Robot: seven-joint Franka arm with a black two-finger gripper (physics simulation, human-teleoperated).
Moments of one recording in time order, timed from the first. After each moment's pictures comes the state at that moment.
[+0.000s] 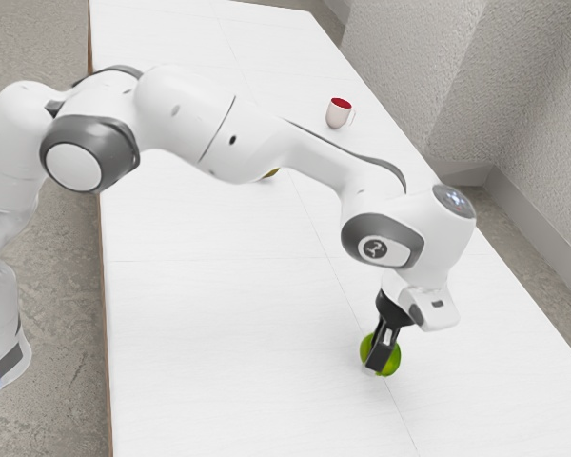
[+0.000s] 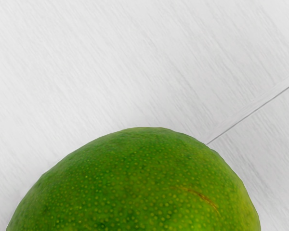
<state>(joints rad) -0.50 0.44 0.13 -1.47 -0.07 1.88 0.24</state>
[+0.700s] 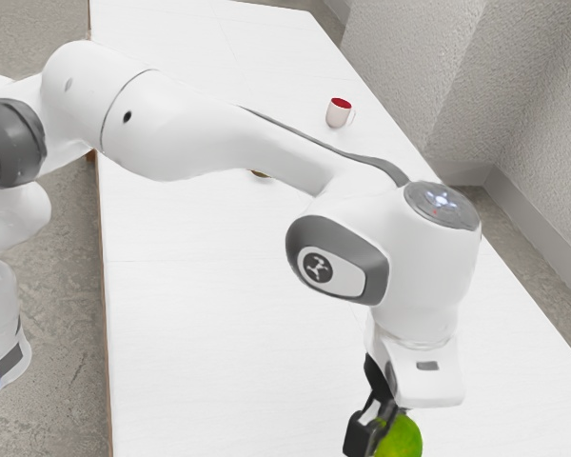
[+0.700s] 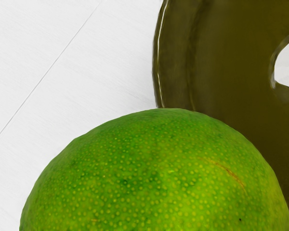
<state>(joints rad) -0.89 0.32 0.13 -1.35 -0.05 1.85 0.21</state>
